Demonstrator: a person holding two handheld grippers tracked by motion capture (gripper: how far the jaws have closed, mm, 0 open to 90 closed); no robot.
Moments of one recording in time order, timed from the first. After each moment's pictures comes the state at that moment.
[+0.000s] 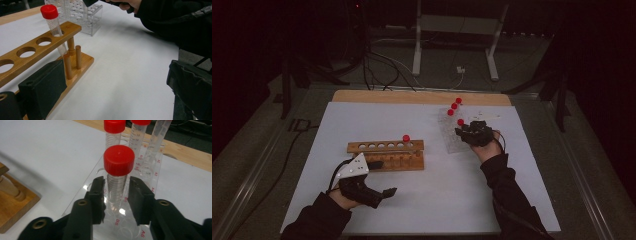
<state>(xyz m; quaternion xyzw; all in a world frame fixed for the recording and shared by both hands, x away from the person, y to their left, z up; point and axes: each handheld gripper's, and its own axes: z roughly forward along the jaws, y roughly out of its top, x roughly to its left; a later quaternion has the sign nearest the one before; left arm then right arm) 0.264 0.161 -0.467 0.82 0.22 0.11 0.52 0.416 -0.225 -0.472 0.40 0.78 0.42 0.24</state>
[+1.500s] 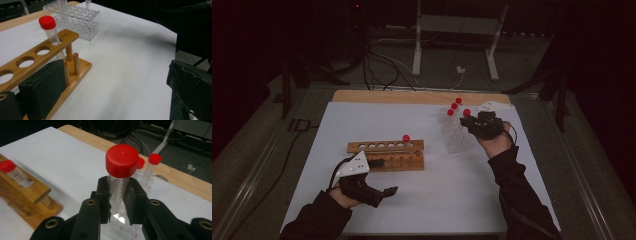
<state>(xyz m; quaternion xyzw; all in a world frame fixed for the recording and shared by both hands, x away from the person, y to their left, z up) 0.262 0.158 -0.455 0.81 0.21 0.11 0.53 0.385 -0.226 -0.403 0.38 0.77 0.44 0.25</state>
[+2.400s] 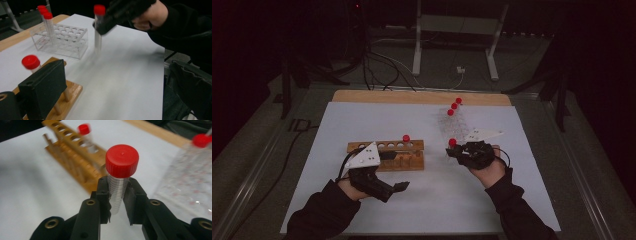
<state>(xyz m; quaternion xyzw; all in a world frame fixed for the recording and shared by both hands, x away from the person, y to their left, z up) 0.266 0.127 -0.420 0.82 0.16 0.11 0.54 0.317 -0.195 -0.428 0.31 0.83 0.44 0.18</state>
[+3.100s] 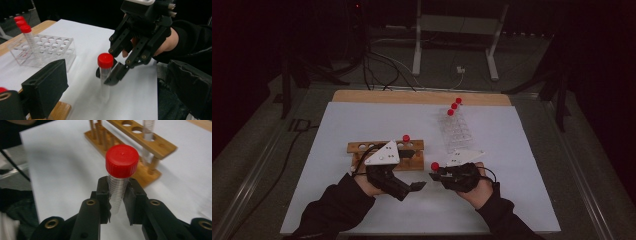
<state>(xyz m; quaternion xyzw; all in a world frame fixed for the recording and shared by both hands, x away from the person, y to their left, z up) 0.270 0.089 -0.409 0.83 0.12 0.09 0.54 0.275 -0.157 -0.447 0.24 0.86 0.44 0.12</state>
